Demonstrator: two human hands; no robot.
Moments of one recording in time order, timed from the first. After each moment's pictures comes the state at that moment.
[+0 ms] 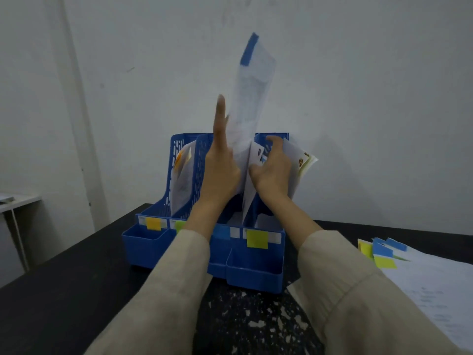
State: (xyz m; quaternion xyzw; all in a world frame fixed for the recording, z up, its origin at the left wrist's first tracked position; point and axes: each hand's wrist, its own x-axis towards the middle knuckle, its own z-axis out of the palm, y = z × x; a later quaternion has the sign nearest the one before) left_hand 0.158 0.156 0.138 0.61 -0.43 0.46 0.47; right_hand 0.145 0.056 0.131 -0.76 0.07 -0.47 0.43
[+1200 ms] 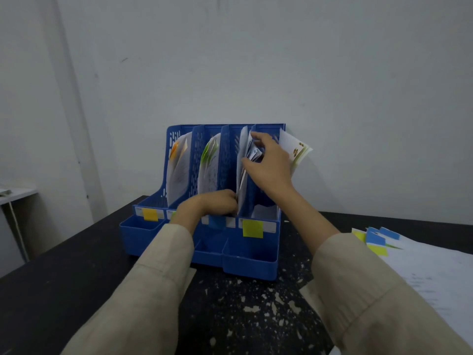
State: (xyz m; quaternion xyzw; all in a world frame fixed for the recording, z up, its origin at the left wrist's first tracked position) left_hand 0.192 0.160 0.100 0.89 -0.33 -0.16 0.25; right_hand 0.121 0.053 0.128 -0.81 0.00 -0.43 0.39
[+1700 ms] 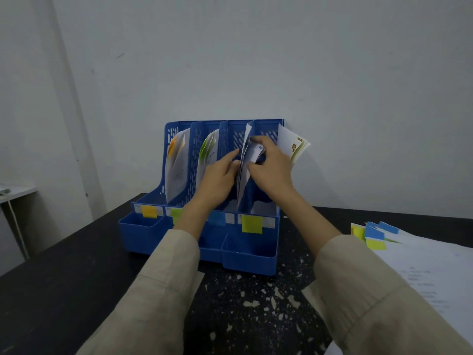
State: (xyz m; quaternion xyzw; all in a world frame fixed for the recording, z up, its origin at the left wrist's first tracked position) left_hand 0.194 0.153 0.094 0.76 -0.38 0.13 0.52; right_hand 0.117 0.047 0.116 -0.82 0.01 -0.43 0.37
